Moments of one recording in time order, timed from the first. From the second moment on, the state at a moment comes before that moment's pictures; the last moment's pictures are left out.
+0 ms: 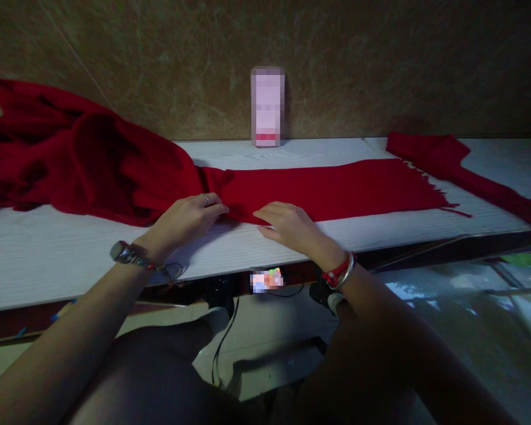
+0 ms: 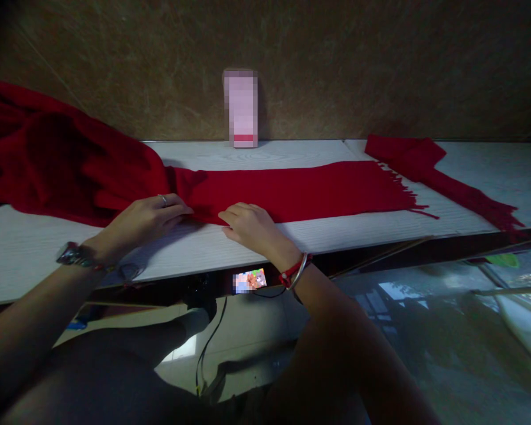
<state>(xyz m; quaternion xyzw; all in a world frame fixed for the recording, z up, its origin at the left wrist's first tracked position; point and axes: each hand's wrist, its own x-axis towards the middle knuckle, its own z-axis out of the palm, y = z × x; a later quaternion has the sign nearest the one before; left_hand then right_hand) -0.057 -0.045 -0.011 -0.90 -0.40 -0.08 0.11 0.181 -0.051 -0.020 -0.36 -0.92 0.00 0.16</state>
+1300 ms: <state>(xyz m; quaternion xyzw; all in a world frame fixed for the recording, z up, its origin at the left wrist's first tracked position) -0.037 -0.067 -0.008 -0.87 -0.46 -0.05 0.15 0.180 -0.048 -0.017 -0.33 -0.92 -0.10 0.18</state>
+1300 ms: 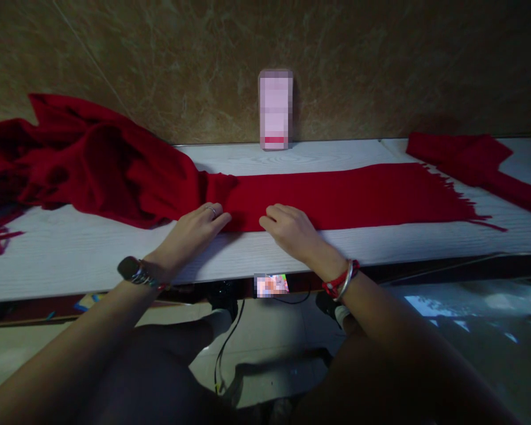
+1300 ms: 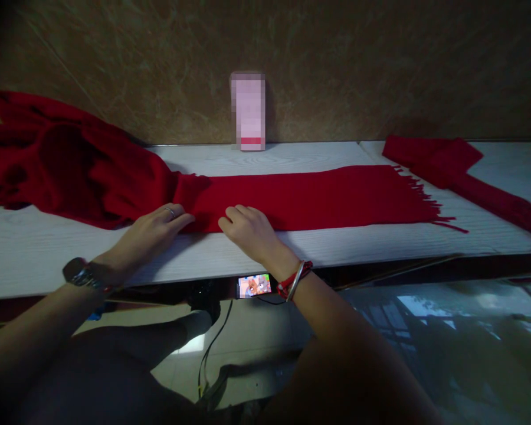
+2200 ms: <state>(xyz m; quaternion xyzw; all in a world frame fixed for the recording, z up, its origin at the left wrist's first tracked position) -0.002 -0.057 0.005 -0.86 -0.51 0.04 0.02 0.179 -0.056 -0.013 -0.40 -0.91 0.00 0.09</state>
